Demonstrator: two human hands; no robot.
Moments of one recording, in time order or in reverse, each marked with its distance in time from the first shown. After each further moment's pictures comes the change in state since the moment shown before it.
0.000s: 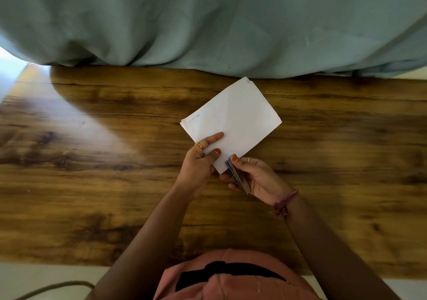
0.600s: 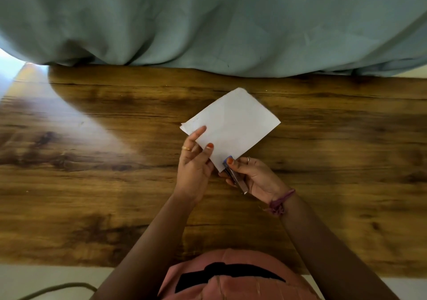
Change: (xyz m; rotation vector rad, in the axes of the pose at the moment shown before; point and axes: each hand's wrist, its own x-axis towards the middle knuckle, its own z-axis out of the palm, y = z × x) left_hand -0.007 -0.009 -0.004 -0.309 -0.007 0.149; right_hand 0.002 0.001 0.007 0.026 0.052 -0.029
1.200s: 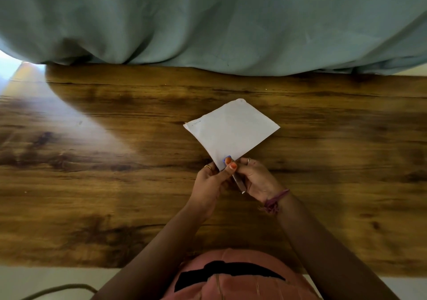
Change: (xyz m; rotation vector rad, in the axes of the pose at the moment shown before) left_hand -0.013 -0.035 0.001 0.148 0.053 -0.292; right_hand 0.016 0.013 -0.005 -0.006 0.143 -0.048
